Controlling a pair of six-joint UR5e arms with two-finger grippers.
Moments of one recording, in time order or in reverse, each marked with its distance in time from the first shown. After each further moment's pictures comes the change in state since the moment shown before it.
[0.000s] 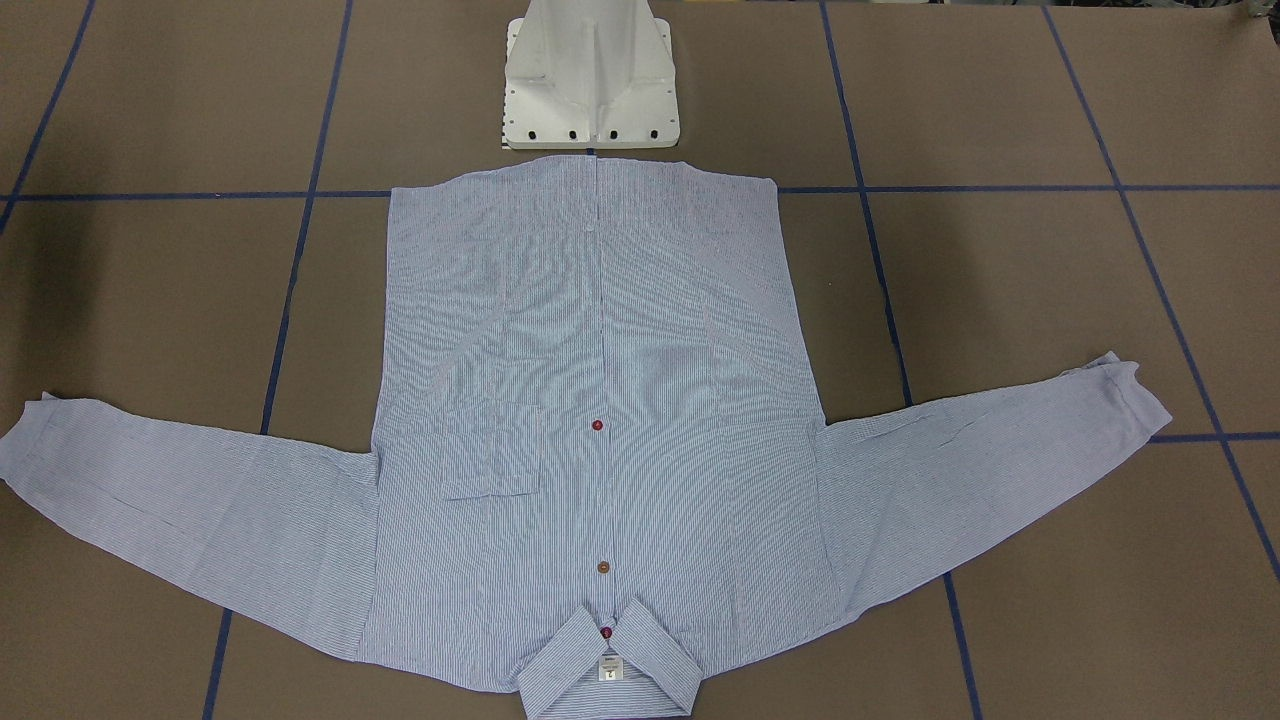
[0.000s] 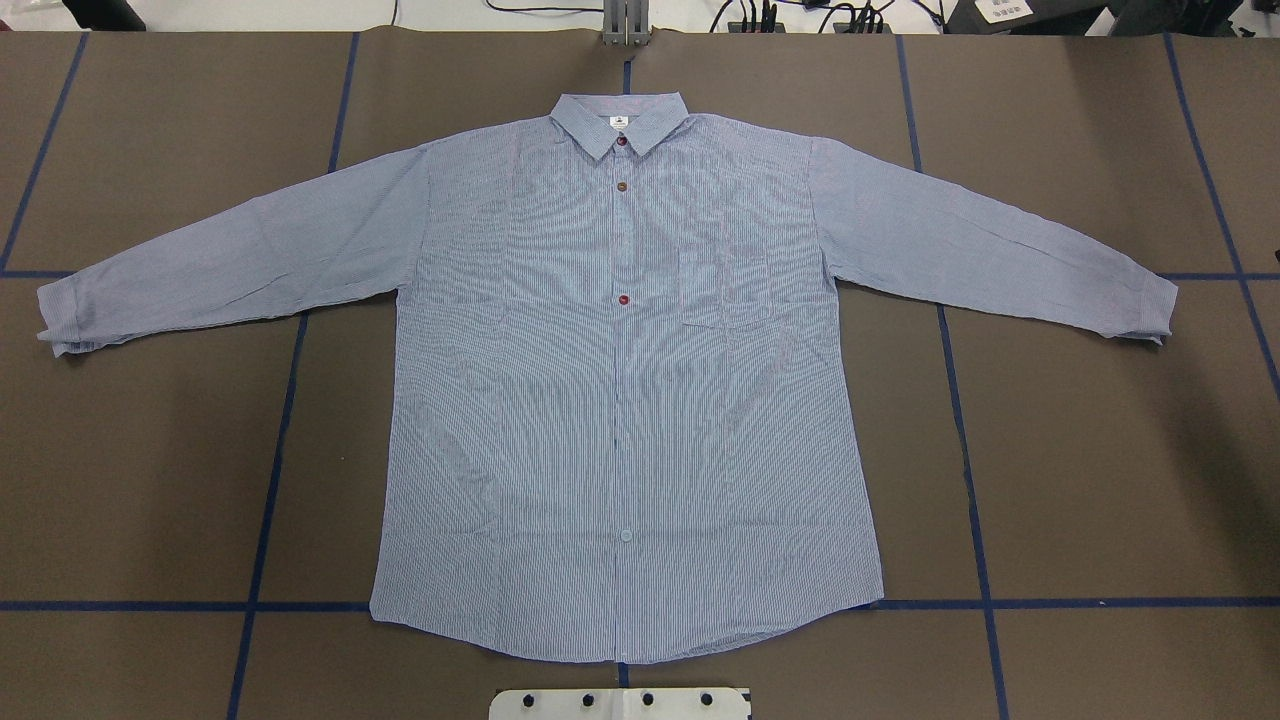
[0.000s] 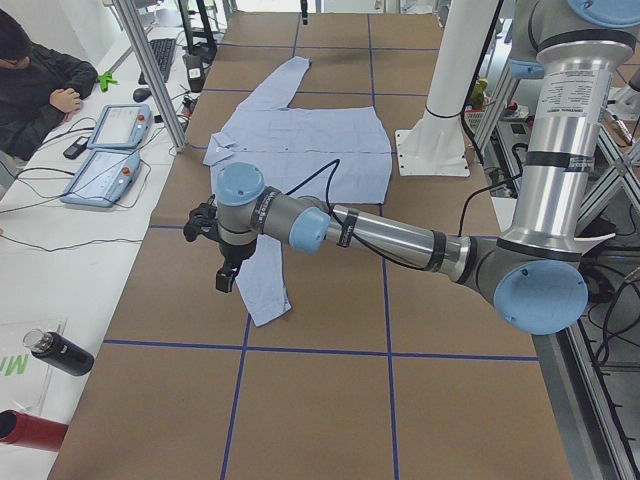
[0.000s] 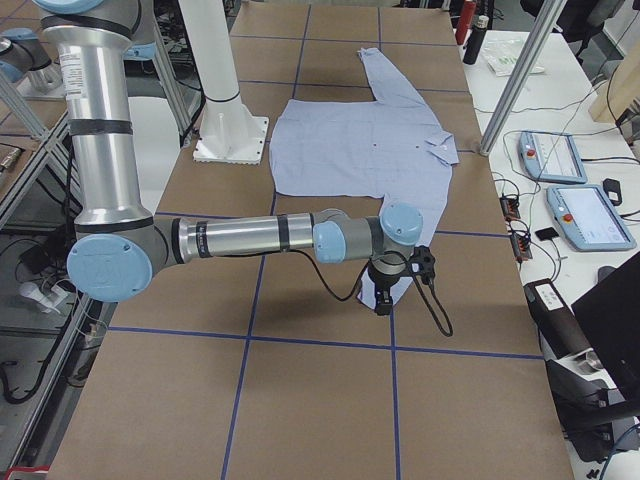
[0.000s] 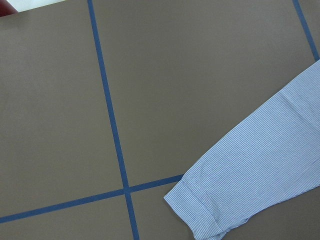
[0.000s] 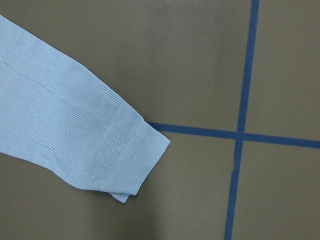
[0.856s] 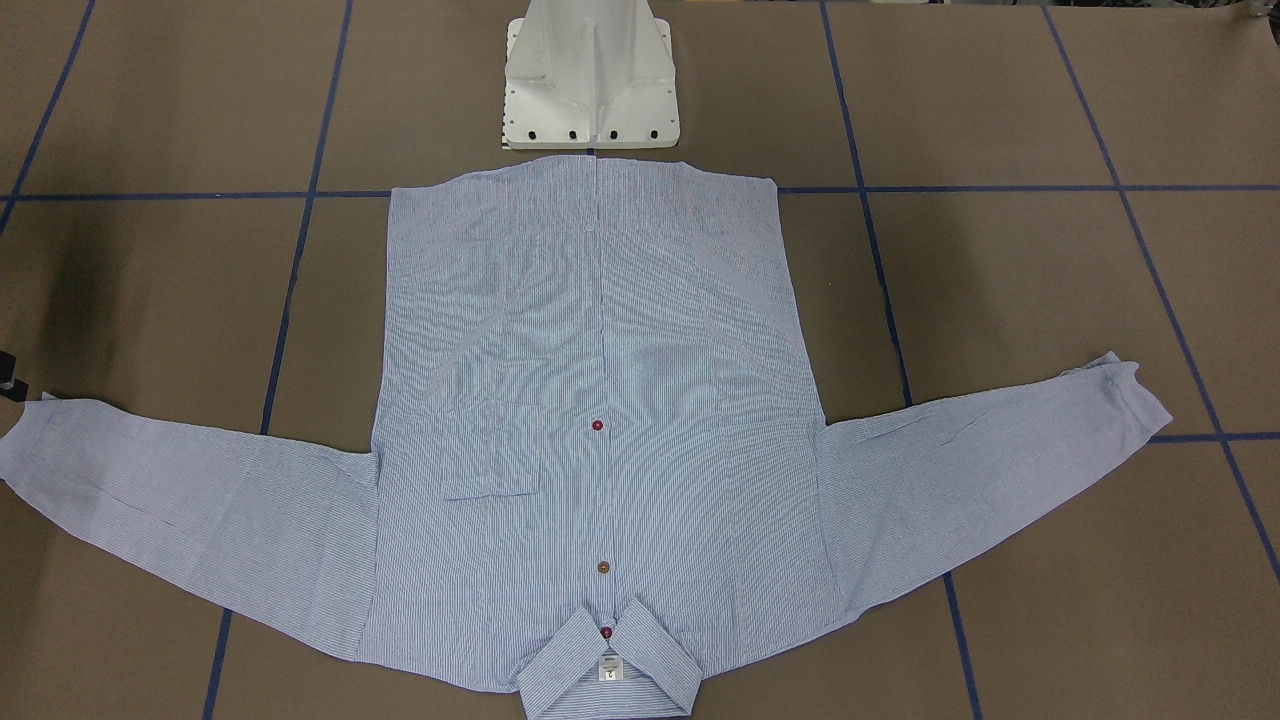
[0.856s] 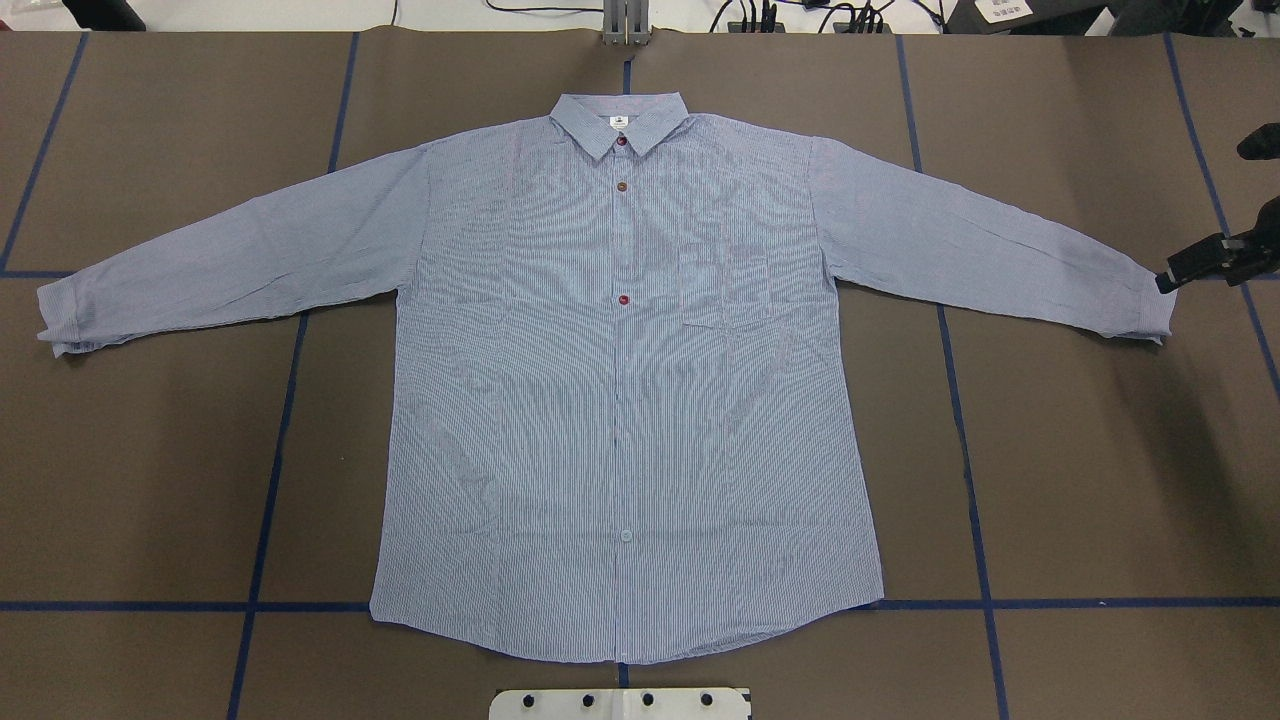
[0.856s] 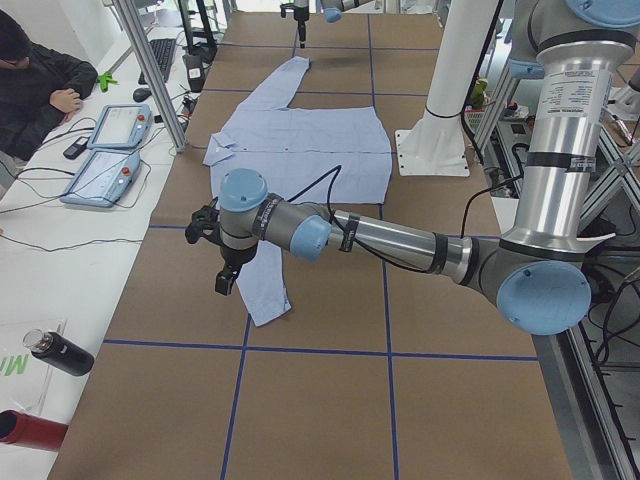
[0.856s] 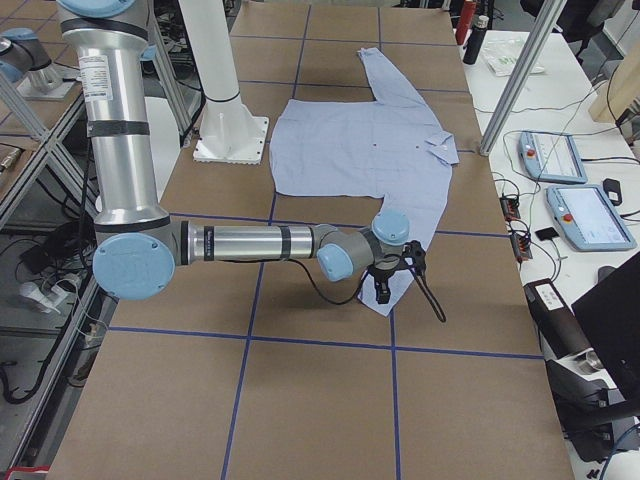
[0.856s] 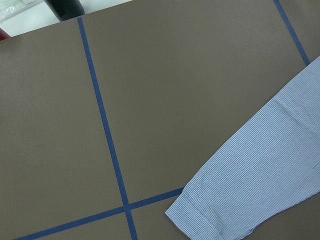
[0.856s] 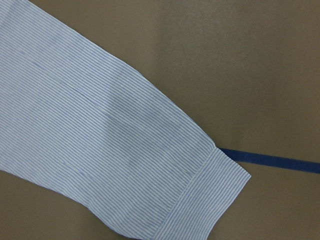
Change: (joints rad) left arm 0.004 0.015 0.012 -0.039 0.000 0.000; right arm -0.173 0.006 -0.113 0.336 -0.006 0.255
